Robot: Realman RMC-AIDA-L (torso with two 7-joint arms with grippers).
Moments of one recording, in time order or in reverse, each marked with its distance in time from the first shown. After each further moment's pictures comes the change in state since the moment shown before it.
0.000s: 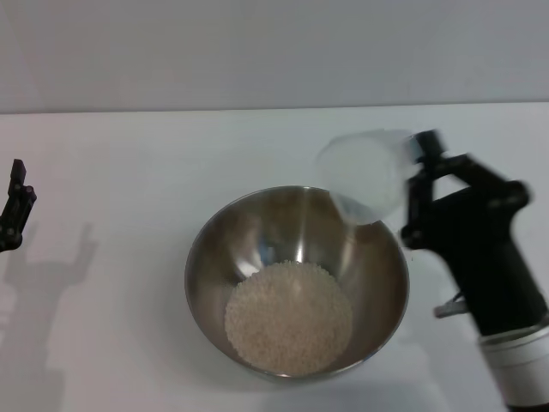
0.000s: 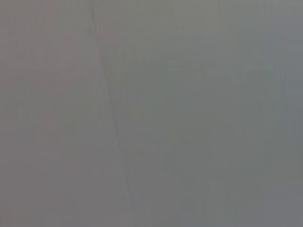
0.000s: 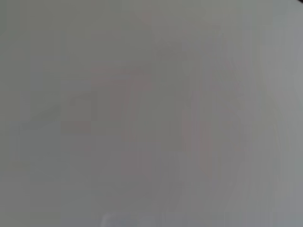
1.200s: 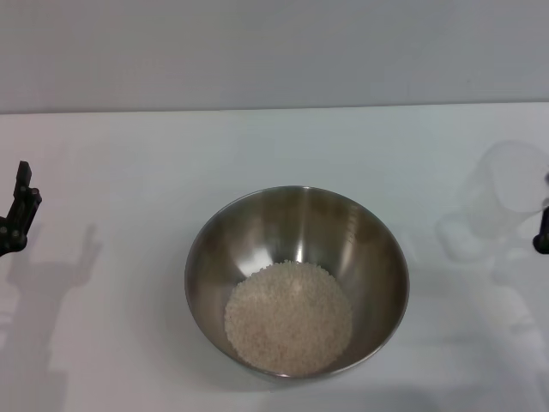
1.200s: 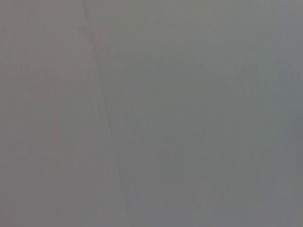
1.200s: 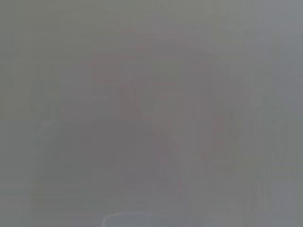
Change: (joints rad) left arm -0.001 0.000 0.011 0.003 0.002 0.000 0.002; right arm -0.049 0.001 0.271 -0.426 0.003 0.178 1.264
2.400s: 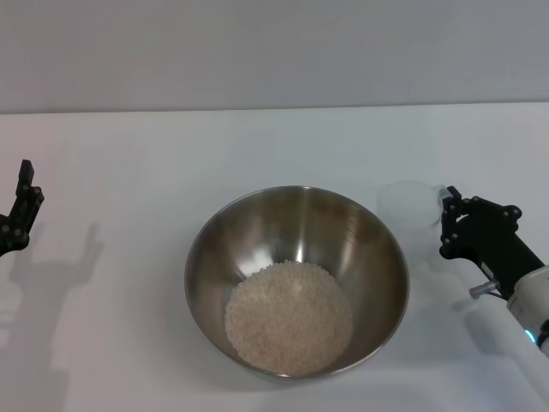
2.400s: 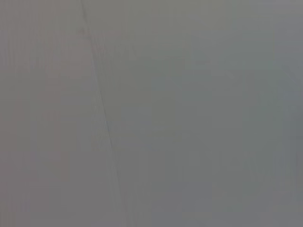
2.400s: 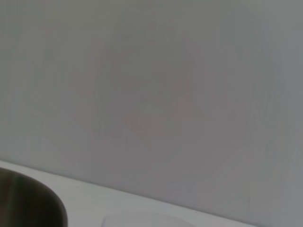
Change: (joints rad) left arm -0.004 0.000 0.001 0.000 0.002 0.000 -0.002; right arm 0.181 0.000 -0.076 -0.024 -0.015 0.419 -0.011
